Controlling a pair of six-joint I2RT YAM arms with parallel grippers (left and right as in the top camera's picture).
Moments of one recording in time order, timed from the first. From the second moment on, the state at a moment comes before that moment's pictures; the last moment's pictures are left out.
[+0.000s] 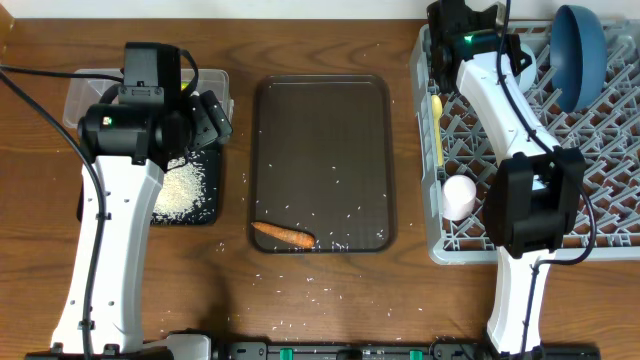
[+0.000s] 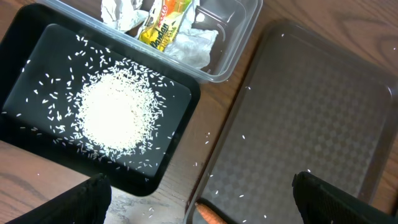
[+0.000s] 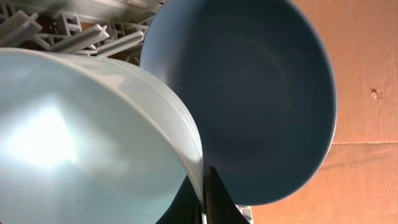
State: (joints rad) left arm -0.04 1.46 1.54 -1.15 -0.09 -0.49; right arm 0.20 2.25 2.01 -0.94 1.15 -0.04
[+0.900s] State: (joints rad) left arm -0.04 1.46 1.54 -1.15 -0.09 -0.49; right arm 0.29 2.25 2.01 -1.13 0.90 -0.02
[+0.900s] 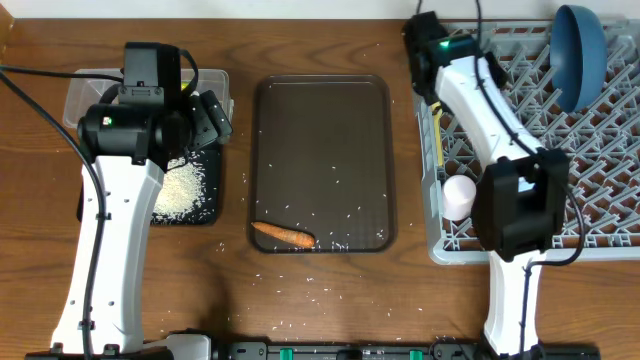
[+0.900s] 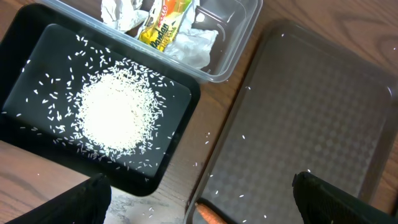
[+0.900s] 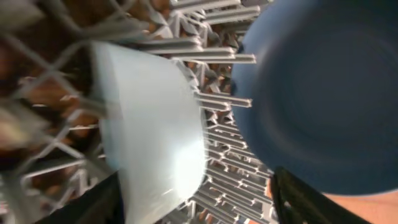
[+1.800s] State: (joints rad) left arm -0.04 1.46 1.54 -1.15 -0.09 -0.49; right arm 0.54 2.06 2.00 -1.16 -0.05 -0.04
